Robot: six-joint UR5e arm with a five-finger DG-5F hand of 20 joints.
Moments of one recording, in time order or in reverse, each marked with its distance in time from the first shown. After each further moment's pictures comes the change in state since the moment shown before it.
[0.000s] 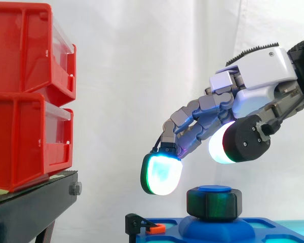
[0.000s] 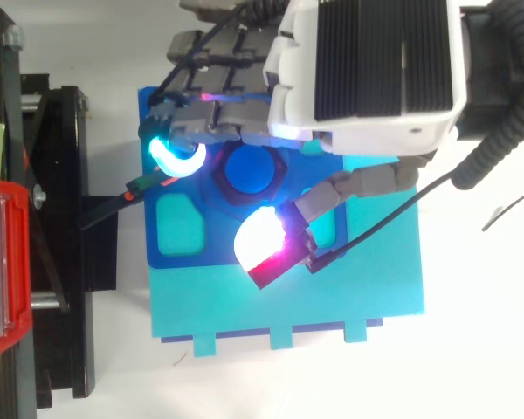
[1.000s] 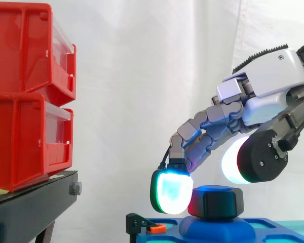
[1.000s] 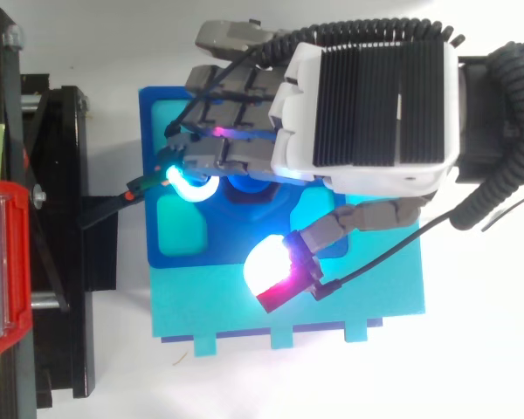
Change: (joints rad) arm 0.040 0.001 0.000 -0.066 0.065 -0.003
